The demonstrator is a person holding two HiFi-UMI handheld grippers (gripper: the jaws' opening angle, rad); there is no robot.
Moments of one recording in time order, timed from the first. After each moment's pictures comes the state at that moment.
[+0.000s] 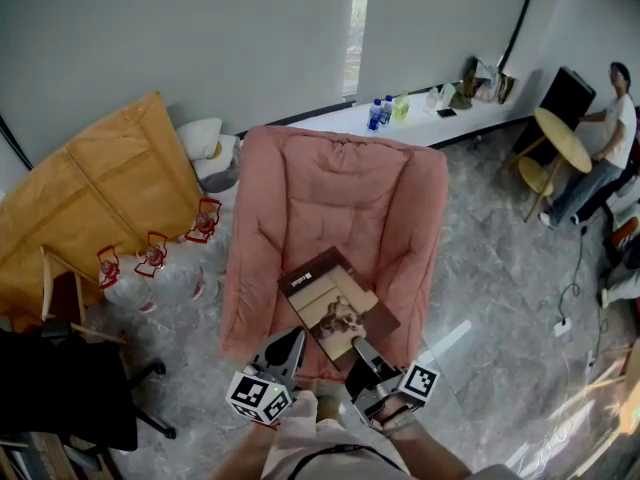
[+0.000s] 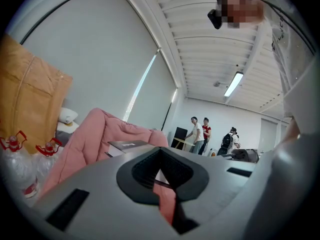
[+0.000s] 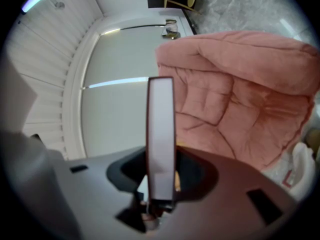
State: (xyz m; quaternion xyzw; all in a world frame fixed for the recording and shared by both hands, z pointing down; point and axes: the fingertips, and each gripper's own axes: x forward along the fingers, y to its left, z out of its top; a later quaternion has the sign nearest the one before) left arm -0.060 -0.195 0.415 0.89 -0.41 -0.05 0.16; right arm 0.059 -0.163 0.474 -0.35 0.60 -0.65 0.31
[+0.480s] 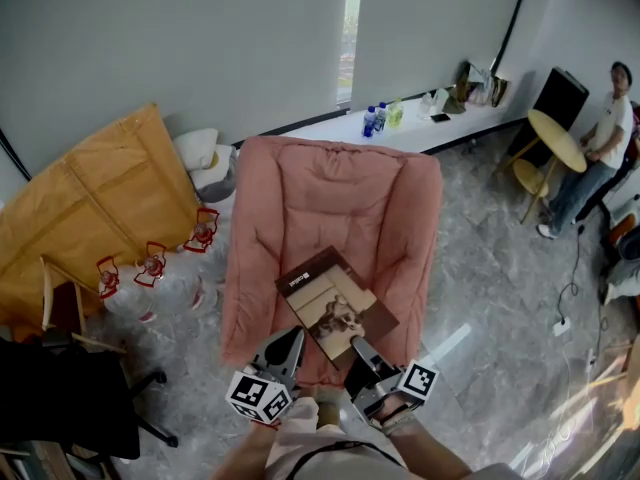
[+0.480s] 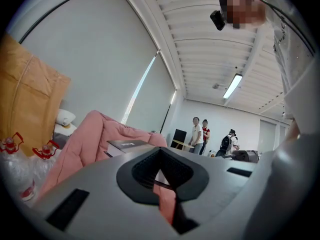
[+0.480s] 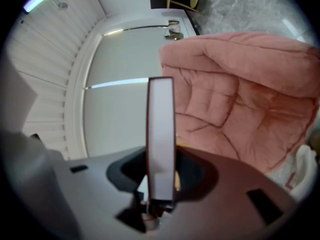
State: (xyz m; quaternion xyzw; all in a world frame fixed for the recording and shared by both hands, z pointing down) left arm -0.058 -0.207 0.403 0.90 -0.41 -0.06 0.16; right arm 0.059 -0.175 0.462 -0.34 0.61 -0.64 0.32
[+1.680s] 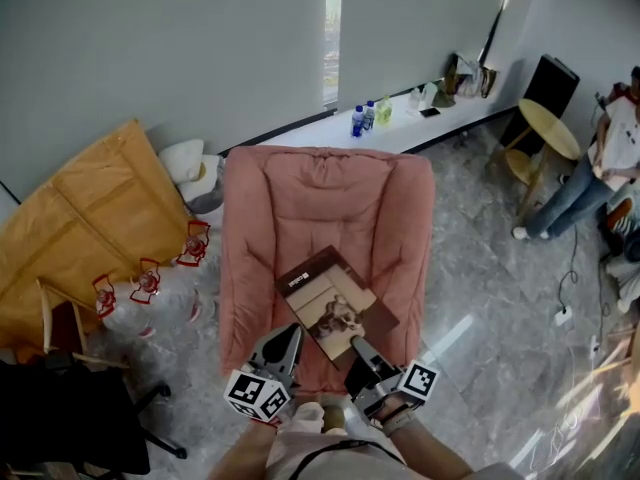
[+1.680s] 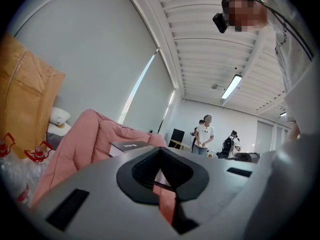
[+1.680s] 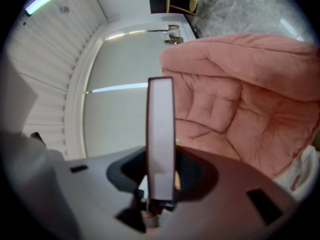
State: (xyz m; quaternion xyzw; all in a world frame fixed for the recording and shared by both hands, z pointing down) left arm -0.050 -0.245 0.400 0.90 -0.39 -0.06 0.16; right arm 0.069 -0.200 0.458 -0.36 0.60 -0.63 0.34
